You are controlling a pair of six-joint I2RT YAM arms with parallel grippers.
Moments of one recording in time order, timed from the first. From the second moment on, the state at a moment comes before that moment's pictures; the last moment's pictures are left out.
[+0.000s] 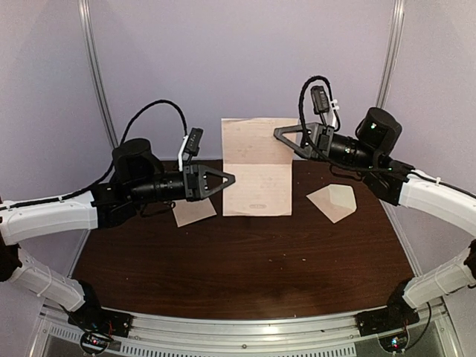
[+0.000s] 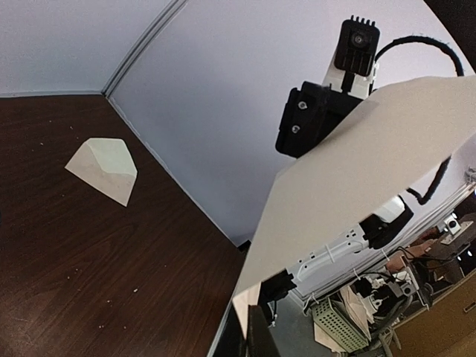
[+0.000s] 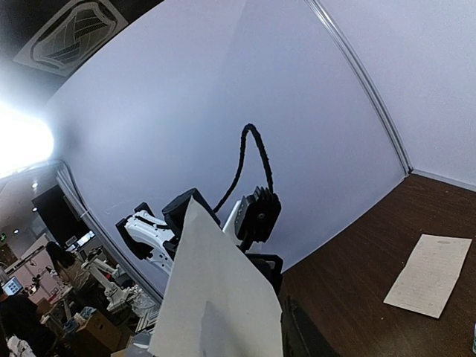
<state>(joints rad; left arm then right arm) -0.87 1.29 0.94 0.32 0.48 -0.78 0.66 1.27 1.09 0.41 -0.70 0.74</state>
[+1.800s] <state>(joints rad) -0.81 1.21 0.91 0.36 0.42 -0.78 0.65 1.15 0.88 0.23 -0.77 0.68</state>
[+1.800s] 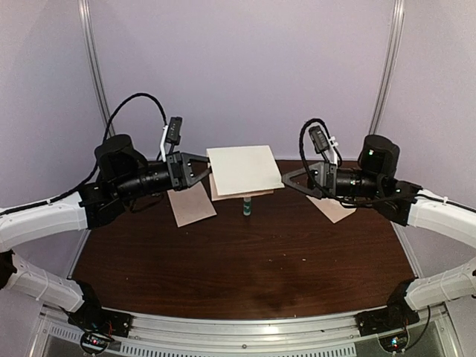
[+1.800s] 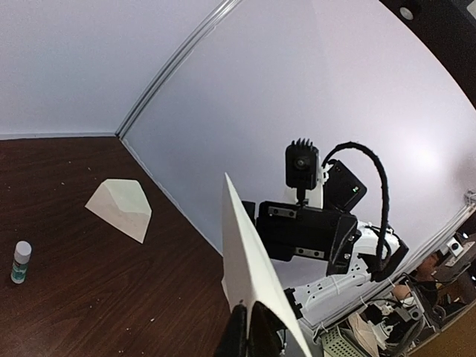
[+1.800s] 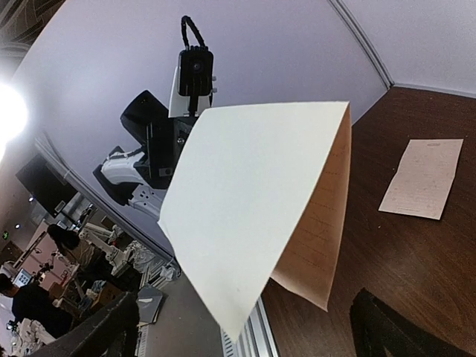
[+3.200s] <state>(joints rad) -0.81 1.17 0.89 0.38 0.51 -0.67 0.72 1.37 0.97 0.51 -0.77 0.87</state>
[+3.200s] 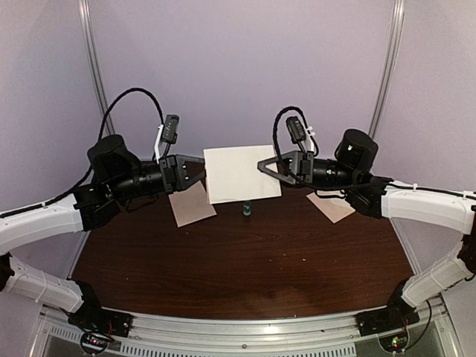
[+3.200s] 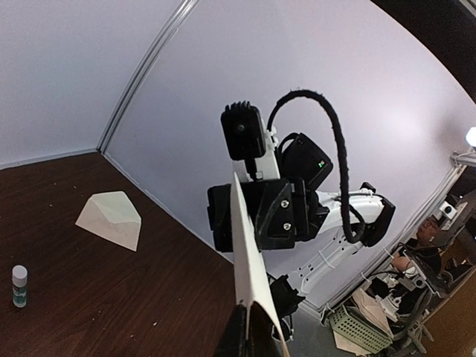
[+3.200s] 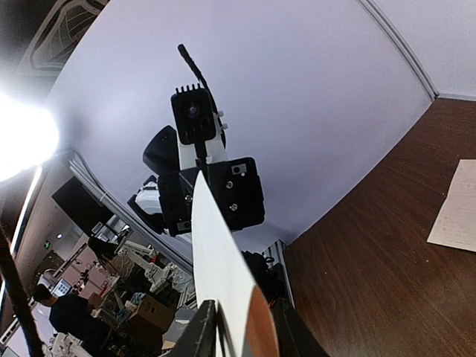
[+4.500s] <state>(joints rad) -0.82 1.26 1.11 -0.15 0.37 -0.30 0.70 1.32 1.13 -0.24 -0.70 0.43</state>
